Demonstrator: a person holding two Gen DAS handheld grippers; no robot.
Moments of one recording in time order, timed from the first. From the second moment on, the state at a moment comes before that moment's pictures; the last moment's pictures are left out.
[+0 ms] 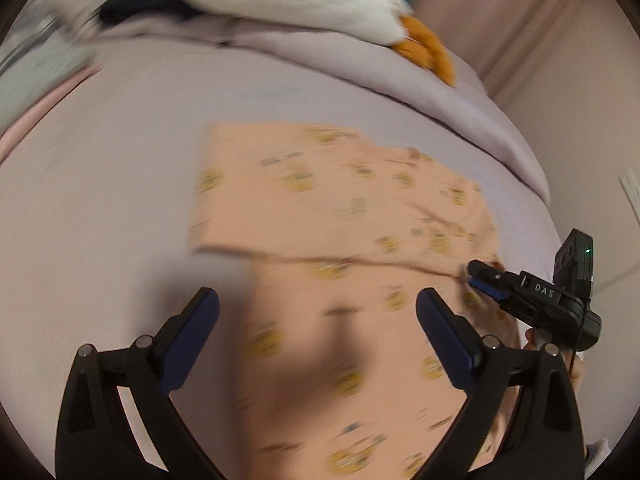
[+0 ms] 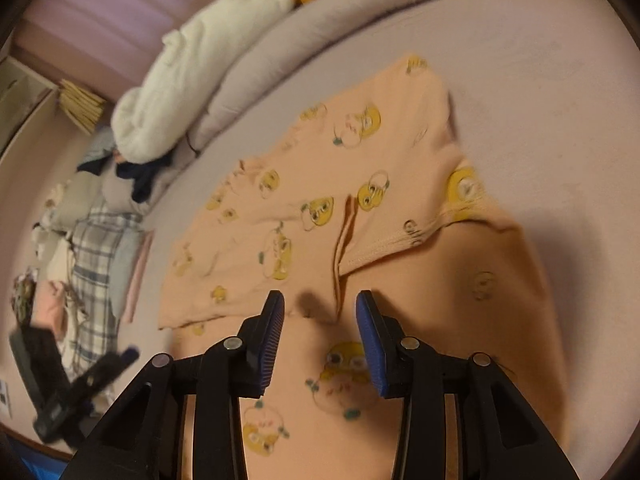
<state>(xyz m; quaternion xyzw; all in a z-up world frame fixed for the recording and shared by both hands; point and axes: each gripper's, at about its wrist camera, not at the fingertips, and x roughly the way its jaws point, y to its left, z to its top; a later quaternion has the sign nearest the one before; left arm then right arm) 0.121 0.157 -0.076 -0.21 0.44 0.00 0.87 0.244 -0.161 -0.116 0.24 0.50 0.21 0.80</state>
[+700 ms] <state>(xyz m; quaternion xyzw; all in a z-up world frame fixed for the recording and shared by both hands) 0.077 0.203 -0.089 -0.26 0.43 0.03 0.86 0.247 -0.167 -0.046 0.14 0.42 0.18 0.88</state>
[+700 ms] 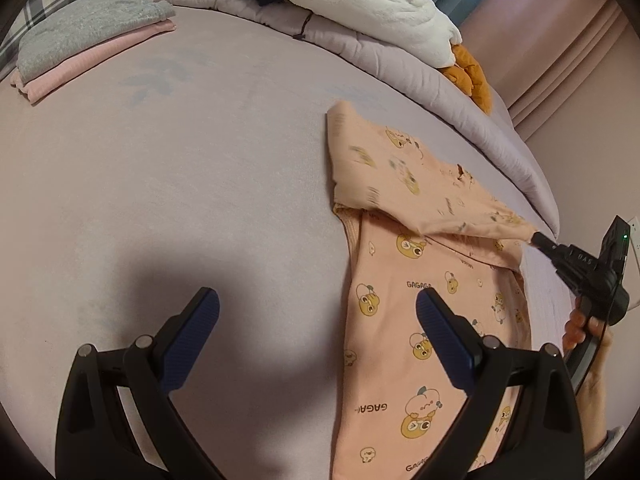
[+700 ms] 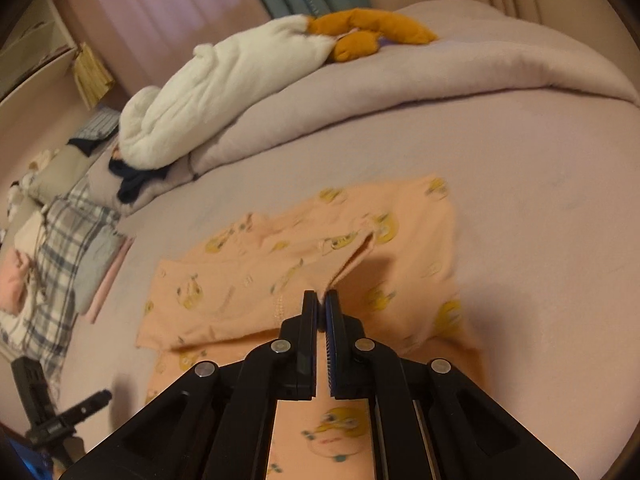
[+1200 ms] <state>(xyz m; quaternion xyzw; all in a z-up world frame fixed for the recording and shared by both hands) 0.080 0.197 -0.099 -0.25 0.45 0.02 0.86 0.255 -0.195 -0.079 0.08 0.48 0.06 0.87</state>
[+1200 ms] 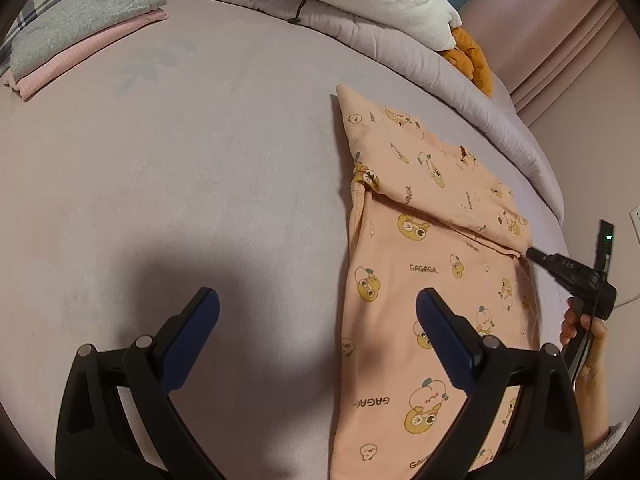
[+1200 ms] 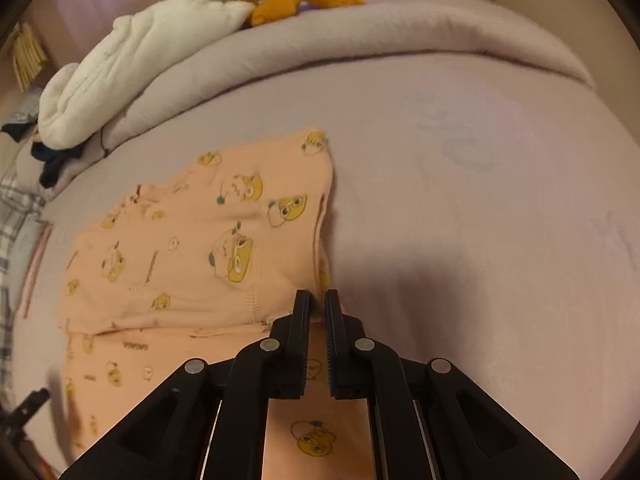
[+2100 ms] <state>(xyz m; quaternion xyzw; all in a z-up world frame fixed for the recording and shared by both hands) 0.050 0.180 -0.091 -0.22 0.45 -0.01 0.86 0.233 -0.031 -0.081 0.00 0.45 0.26 0.86</state>
